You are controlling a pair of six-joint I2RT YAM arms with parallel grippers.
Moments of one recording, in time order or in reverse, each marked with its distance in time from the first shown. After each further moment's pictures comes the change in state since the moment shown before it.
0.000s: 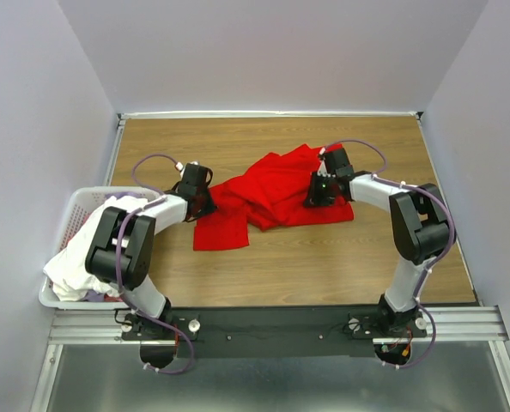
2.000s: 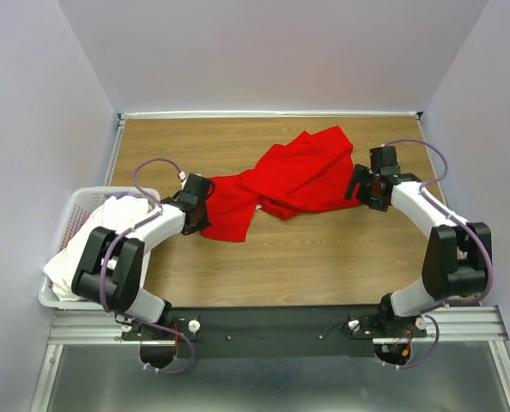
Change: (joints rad) left arm -0.070 -0.096 -0.031 -0.189 -0.165 0.139; right arm -0.199 -0.345 -0.108 -0.238 0.320 0.019
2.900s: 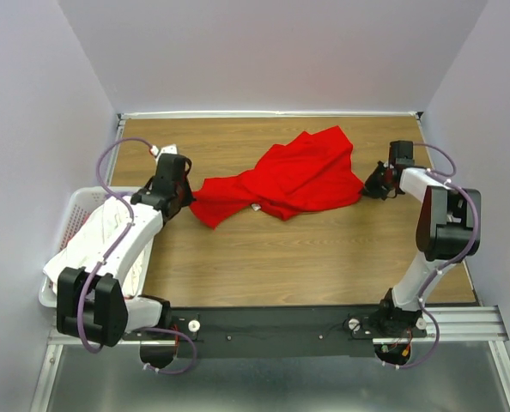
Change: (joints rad) left arm 0.093 -0.257 0.098 -0.113 -0.013 0.022; right arm -0.260 0.325 0.121 0.158 -0.272 0.132
